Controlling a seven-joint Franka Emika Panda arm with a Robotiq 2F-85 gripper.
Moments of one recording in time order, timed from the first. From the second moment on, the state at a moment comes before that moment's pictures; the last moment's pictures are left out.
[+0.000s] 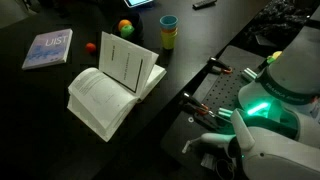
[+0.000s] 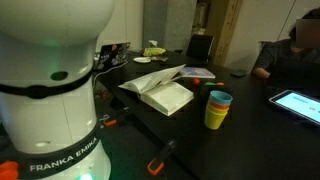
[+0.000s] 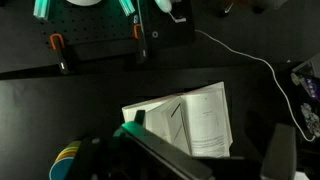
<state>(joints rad) 0.07 -0.62 -0.04 -2.34 0.26 1.54 0.14</state>
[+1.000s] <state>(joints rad) 0.02 -0.56 -0.01 -2.46 0.24 1.69 0.14</state>
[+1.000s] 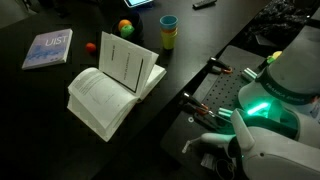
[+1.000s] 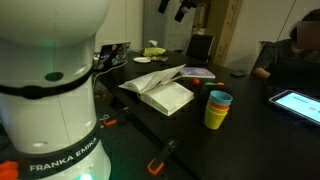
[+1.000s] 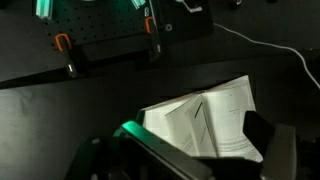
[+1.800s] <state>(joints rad) -0.10 -0.22 -0.02 -2.56 -0.02 2.26 0.22</state>
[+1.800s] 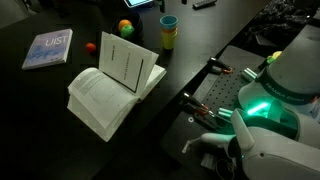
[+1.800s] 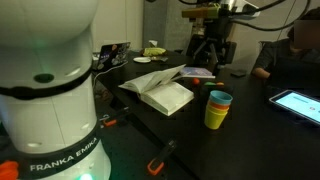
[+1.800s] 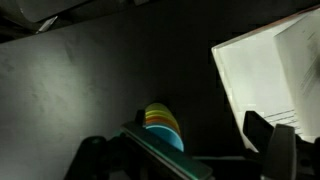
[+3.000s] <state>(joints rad) -0.19 0.04 -0.12 -2.55 -0.35 2.58 0.78</state>
